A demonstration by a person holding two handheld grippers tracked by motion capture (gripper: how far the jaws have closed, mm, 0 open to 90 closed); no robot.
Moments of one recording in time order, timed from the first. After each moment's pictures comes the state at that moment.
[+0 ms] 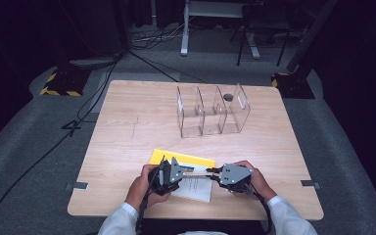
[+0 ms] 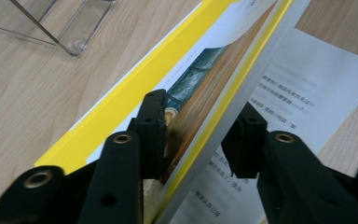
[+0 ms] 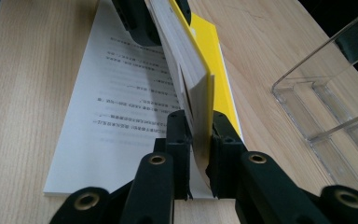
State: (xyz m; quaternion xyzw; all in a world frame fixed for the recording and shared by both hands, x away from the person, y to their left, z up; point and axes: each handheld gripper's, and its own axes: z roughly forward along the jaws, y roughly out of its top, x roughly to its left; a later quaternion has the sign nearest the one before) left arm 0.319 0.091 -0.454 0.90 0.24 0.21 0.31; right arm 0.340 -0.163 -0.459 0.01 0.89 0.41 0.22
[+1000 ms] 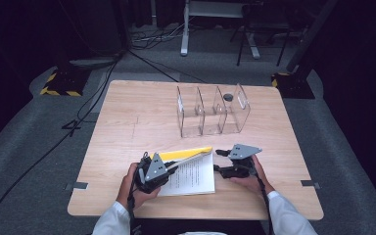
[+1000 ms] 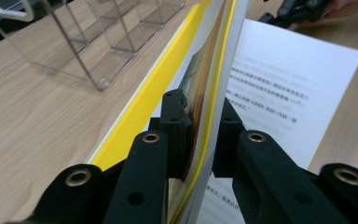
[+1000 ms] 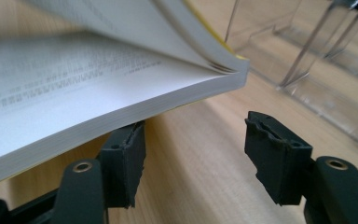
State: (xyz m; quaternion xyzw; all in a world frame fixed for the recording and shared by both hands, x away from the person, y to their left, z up) left arm 0.315 0.127 -0.436 0.84 0.24 0.20 0.45; right arm 0.392 -0.192 -0.477 0.20 0.84 0.48 0.15
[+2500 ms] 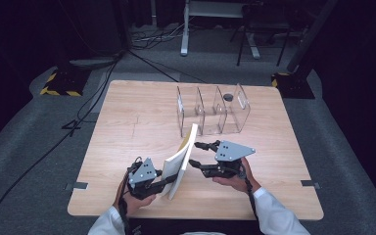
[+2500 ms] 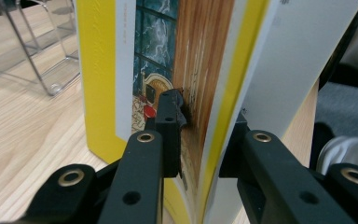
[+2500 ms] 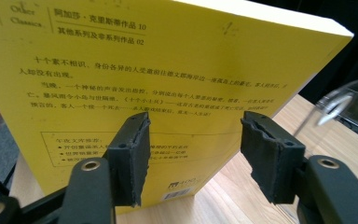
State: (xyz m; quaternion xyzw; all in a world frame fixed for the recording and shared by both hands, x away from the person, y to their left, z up) left arm 0.308 0.147 -0.450 0.81 0.23 0.11 0.52; right arm 0.353 -0.126 -0.401 0.11 0.80 0.55 0.18
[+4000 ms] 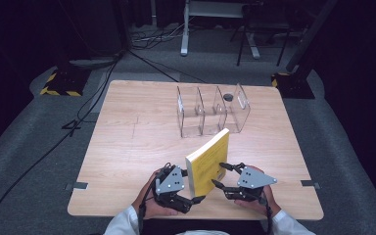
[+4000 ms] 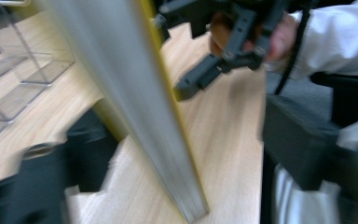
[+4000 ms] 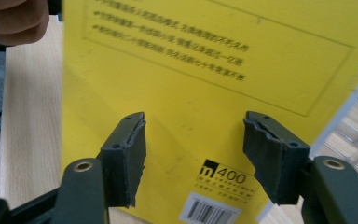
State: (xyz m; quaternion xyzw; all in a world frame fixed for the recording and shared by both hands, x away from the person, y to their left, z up) left arm 0.290 0.080 -0.435 0.83 0.14 0.09 0.53; right arm 0.309 -0.189 -0.459 0.14 0.82 0.51 0.23
